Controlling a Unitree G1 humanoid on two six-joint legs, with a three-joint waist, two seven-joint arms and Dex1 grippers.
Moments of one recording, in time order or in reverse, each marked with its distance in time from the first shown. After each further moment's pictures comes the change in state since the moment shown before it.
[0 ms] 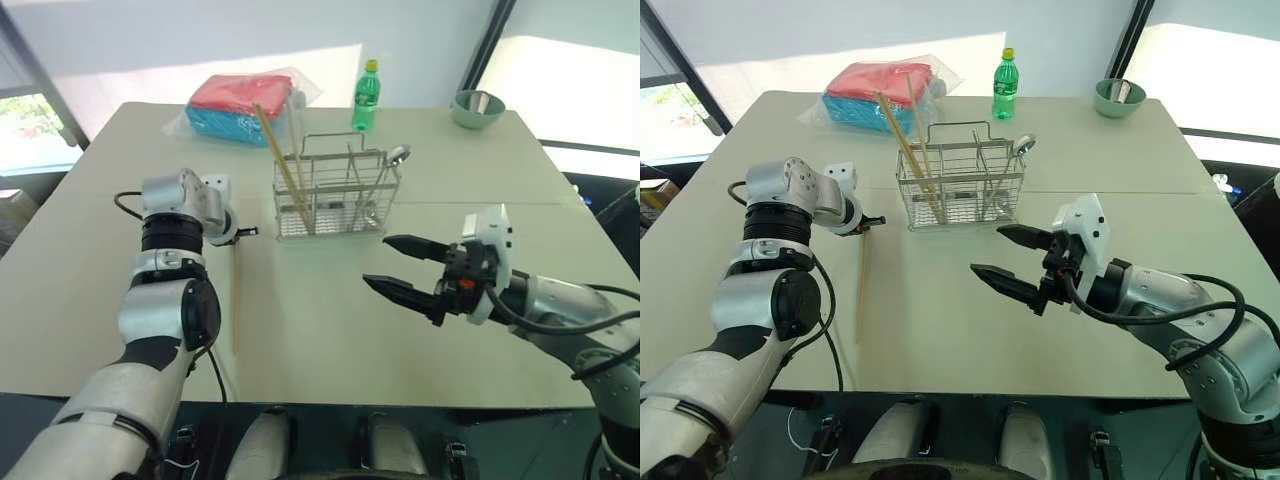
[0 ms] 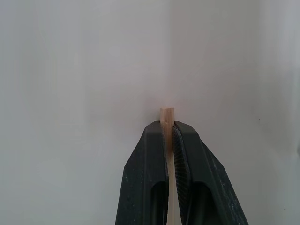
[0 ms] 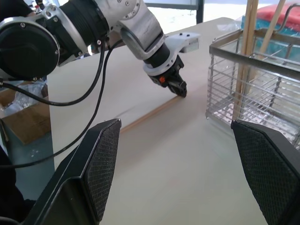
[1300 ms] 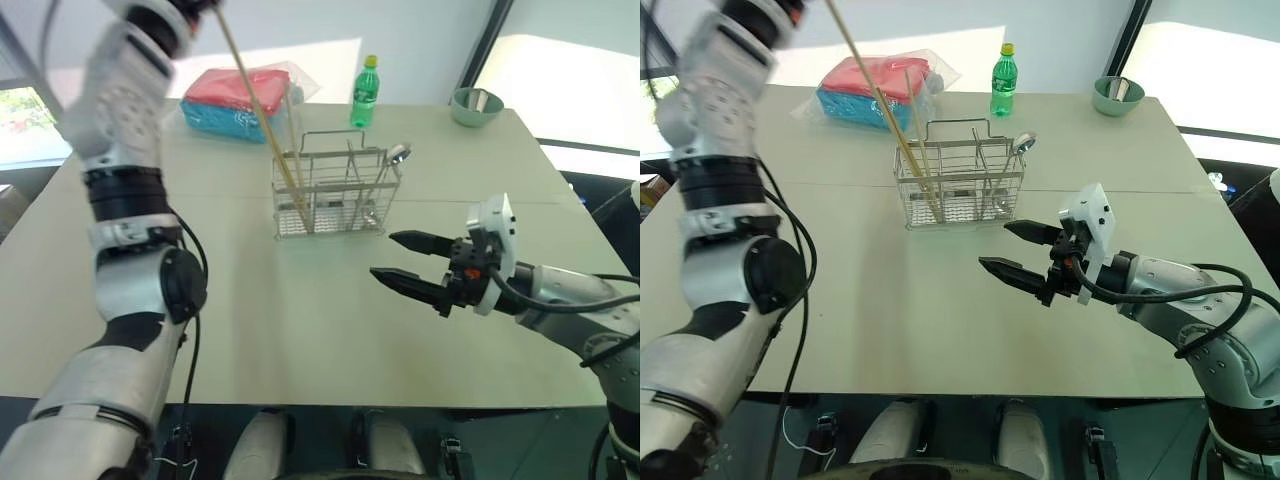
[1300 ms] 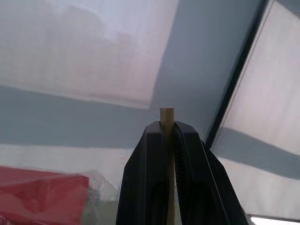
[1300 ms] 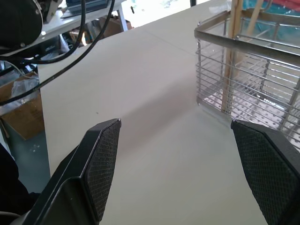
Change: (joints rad) left arm -0.122 0.039 -0.051 -0.309 -0.247 -0.905 -0.421; right arm 0.026 -0.052 -0.042 0.059 0.021 0.036 0.027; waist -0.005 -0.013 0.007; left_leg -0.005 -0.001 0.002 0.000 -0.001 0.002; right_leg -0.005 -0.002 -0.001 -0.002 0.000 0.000
